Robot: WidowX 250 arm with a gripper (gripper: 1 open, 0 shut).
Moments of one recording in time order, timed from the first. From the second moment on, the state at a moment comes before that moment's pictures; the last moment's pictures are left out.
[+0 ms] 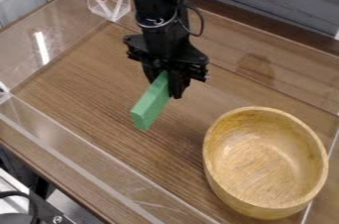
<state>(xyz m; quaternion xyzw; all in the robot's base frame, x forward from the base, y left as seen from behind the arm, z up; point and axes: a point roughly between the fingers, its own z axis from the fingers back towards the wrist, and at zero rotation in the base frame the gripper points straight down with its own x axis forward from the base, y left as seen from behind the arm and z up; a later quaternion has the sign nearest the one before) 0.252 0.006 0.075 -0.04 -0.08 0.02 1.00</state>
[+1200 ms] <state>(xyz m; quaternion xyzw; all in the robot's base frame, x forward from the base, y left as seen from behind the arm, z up) 0.256 0.004 0.061 -0.05 -0.06 0.01 1.00</state>
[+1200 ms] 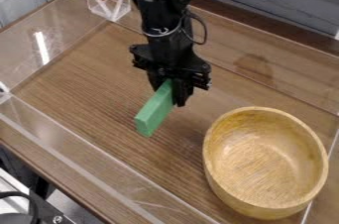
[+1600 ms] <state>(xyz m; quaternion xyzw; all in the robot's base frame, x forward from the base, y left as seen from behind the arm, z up) 0.267 0.013 0.059 -0.05 -0.07 0.02 1.00</state>
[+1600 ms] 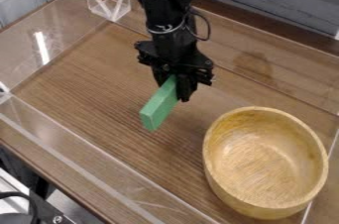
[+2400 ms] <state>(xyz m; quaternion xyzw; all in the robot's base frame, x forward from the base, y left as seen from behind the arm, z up) 0.283 0.042 0.052 -0.06 -0.10 0.02 0.99</state>
